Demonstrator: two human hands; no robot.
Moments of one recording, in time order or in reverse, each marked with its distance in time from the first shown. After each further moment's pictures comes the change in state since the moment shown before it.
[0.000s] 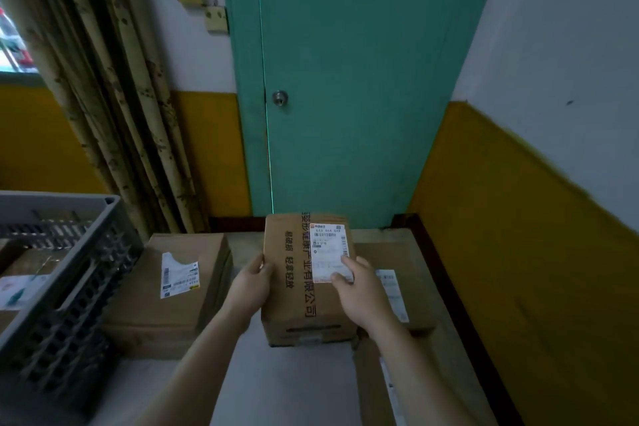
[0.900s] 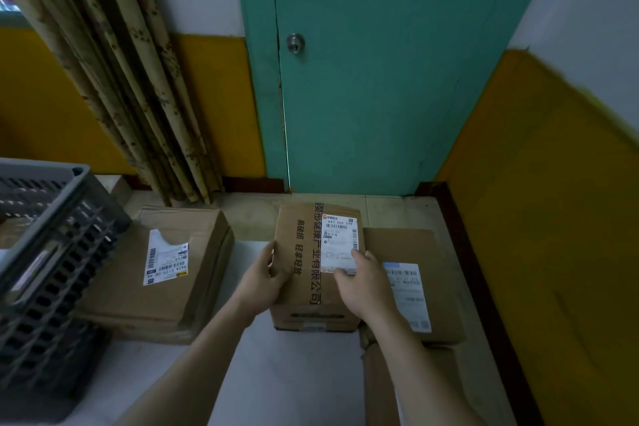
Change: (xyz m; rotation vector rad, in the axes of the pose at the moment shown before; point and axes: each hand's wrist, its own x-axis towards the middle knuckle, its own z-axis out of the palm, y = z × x) left_hand 0.058 -0.035 0.031 0.075 -0.116 -0.008; right_hand 0.086 0.048 0.034 -0.186 -0.080 0.043
